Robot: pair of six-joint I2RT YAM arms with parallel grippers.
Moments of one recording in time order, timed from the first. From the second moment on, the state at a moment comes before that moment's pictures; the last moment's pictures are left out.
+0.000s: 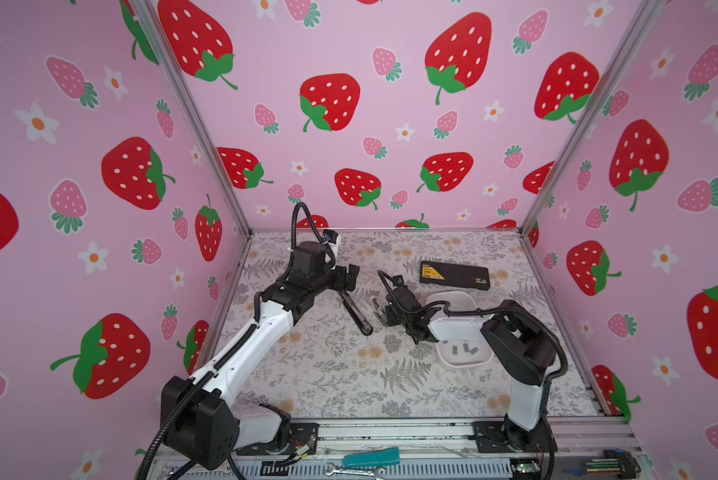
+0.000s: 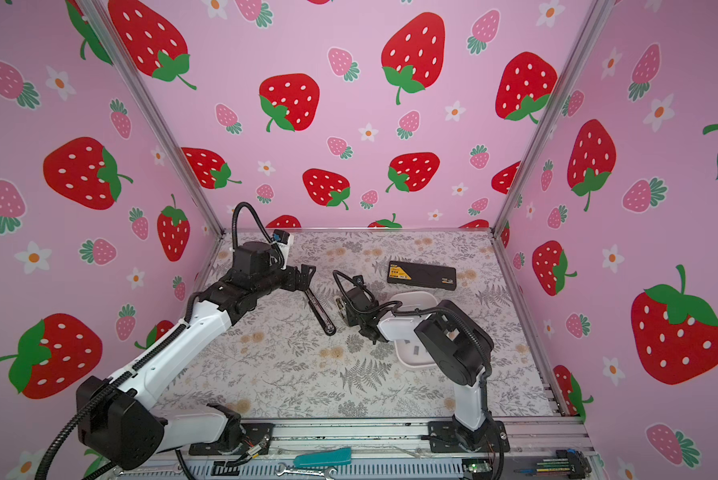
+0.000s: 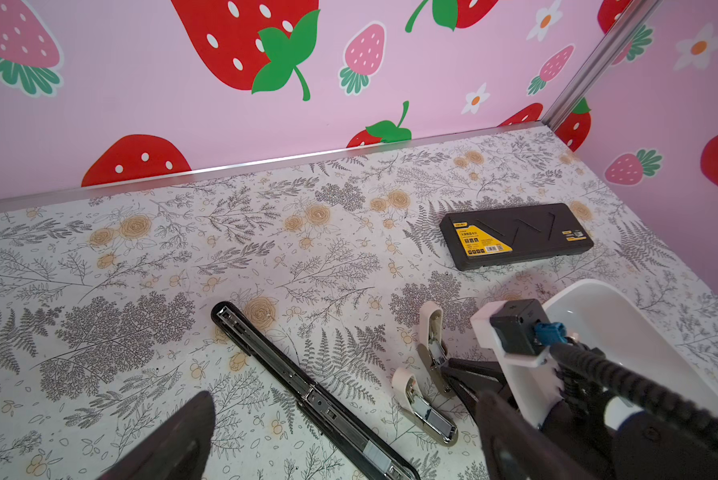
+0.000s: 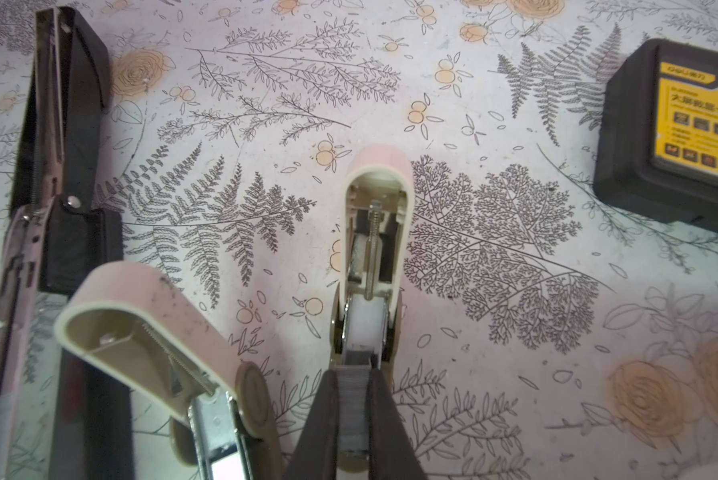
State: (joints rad) left arm -0.38 1.30 1.12 -0.35 0.05 -0.10; right arm 0.92 1.90 1.02 0.10 0.37 0.41
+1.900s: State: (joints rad) left arm -0.38 1.31 1.12 -0.35 0.06 -0.10; right arm 0.93 1.75 0.97 0.04 0.40 0.42
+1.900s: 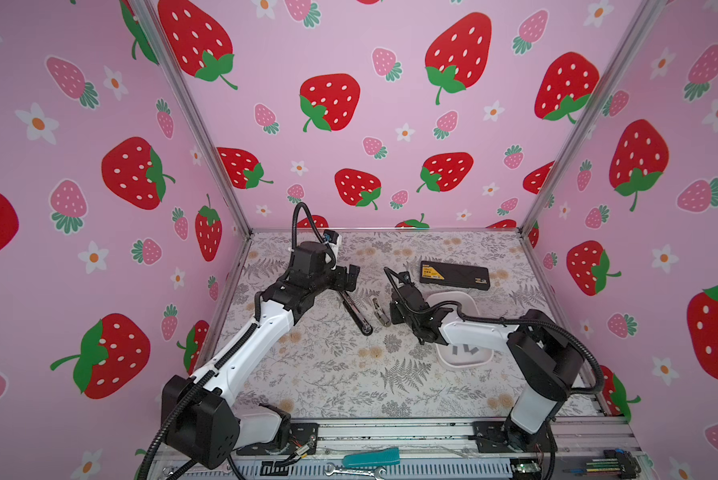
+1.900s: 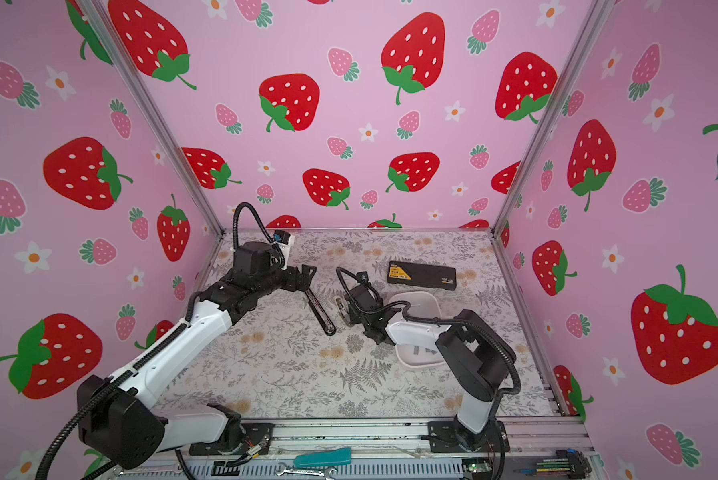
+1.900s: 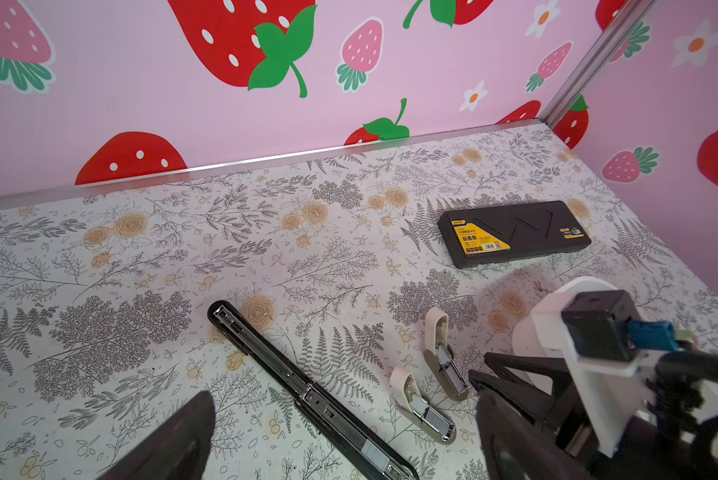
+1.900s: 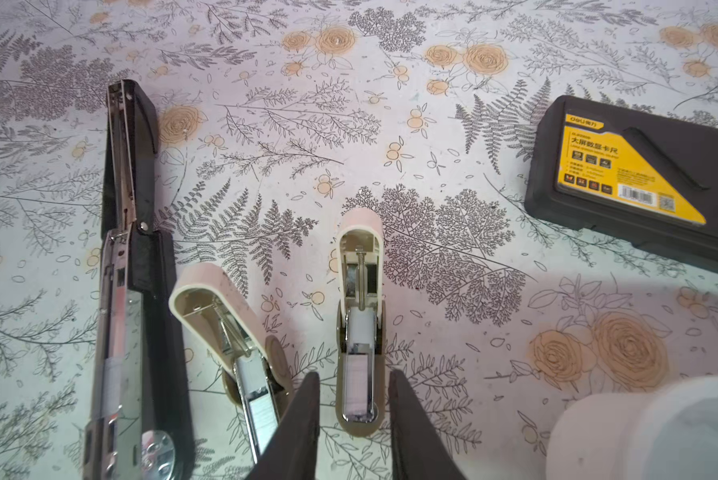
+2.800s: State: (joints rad) left arm -0.39 1.25 1.10 -0.36 0.03 -0.11; right arm 0.97 1.92 1.09 -0.03 0.47 0.38
